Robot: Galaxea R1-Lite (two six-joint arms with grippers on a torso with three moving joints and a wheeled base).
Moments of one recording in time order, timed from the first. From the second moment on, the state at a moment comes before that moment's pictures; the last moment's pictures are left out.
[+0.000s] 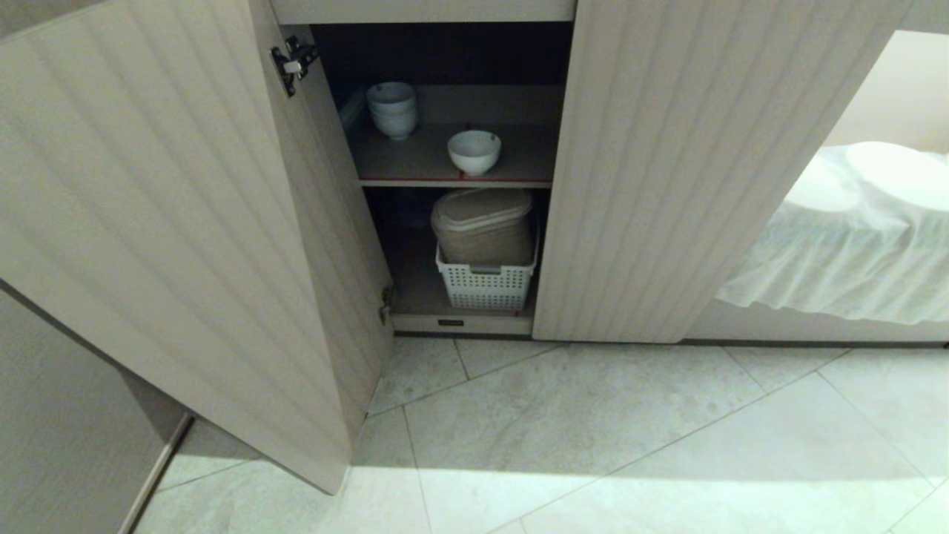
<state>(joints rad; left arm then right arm) 0.43 0.42 -0.01 -0.17 -0.03 0.10 0.00 0.00 0.00 0.00 -0.01 0.01</state>
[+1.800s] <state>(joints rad) 0.77 0.95 -0.56 -0.23 -0.54 -0.10 0.00 0.00 0.00 0.00 -0.01 0.01</state>
